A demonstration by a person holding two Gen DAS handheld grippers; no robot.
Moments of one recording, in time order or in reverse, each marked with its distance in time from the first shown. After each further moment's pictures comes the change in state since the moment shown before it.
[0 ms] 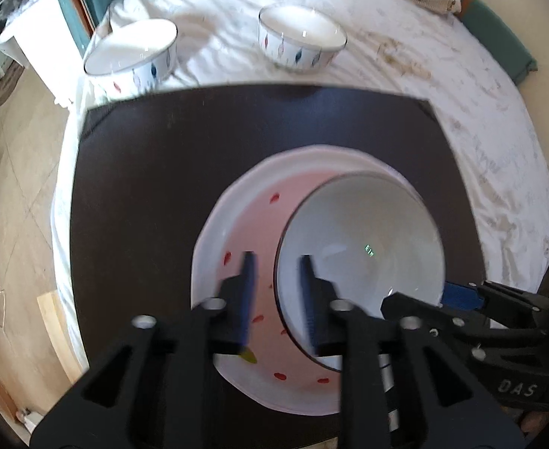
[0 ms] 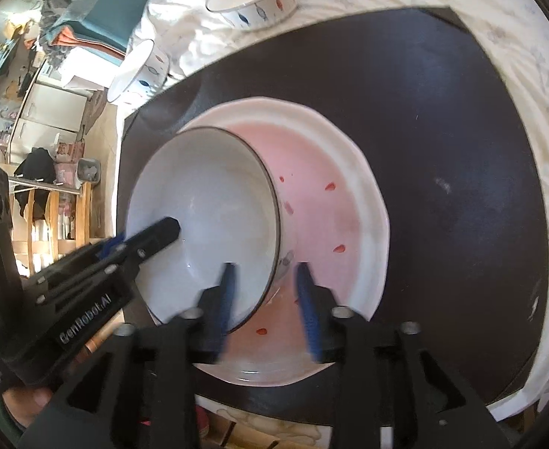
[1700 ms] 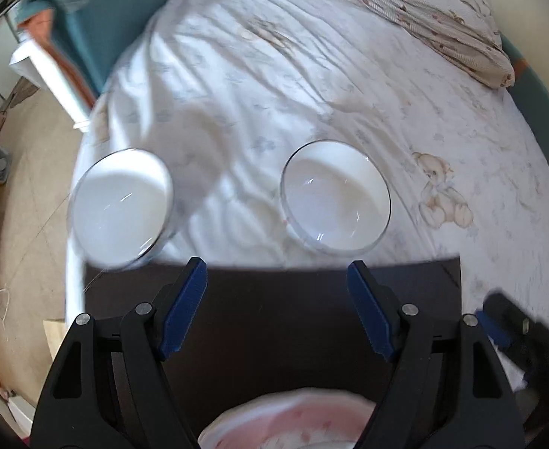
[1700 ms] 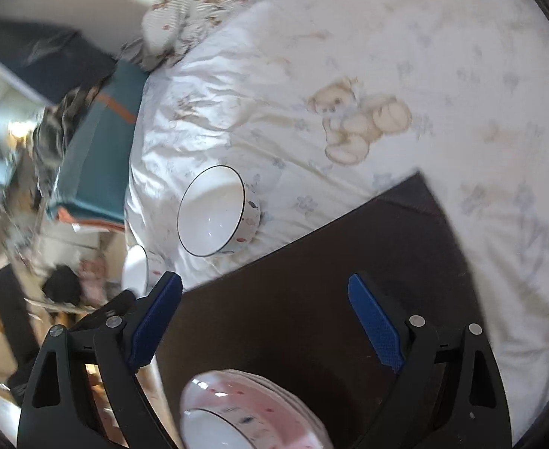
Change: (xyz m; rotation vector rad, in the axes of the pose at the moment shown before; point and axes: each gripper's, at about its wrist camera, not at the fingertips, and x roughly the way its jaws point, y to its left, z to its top) left arm 0.031 0.003 0.191 -0.154 -0.068 0.096; right arm -0.056 -0.077 0.164 0.280 -0.285 0.129
